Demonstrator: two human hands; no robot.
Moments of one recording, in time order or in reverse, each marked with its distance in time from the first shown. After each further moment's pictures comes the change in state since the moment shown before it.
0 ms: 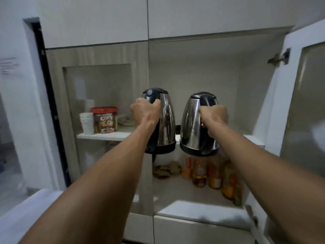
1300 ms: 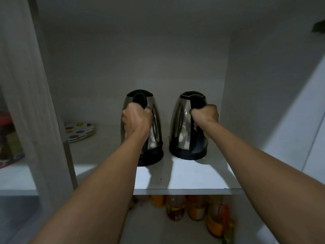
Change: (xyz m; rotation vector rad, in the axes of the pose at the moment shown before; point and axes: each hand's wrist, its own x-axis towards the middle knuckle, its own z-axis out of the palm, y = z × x) left_hand 0.198 -0.049 0.367 0.021 -0.133 0.002; right_hand 0.348 0.080 0.117 -0.116 -0.033 -0.002
